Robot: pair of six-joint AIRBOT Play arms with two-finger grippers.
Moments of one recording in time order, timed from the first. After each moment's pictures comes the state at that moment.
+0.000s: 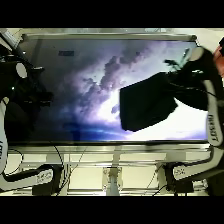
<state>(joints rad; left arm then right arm) 0.04 -1.33 1.35 1.62 -1.54 -1.48 -0.11 -1.58 1.68 -1.29 1.81 1.46</state>
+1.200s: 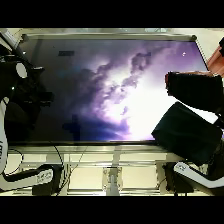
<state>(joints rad) 0.04 -1.33 1.35 1.62 -1.54 -1.48 -0.79 -1.17 1.18 -1.46 1.59 1.52</state>
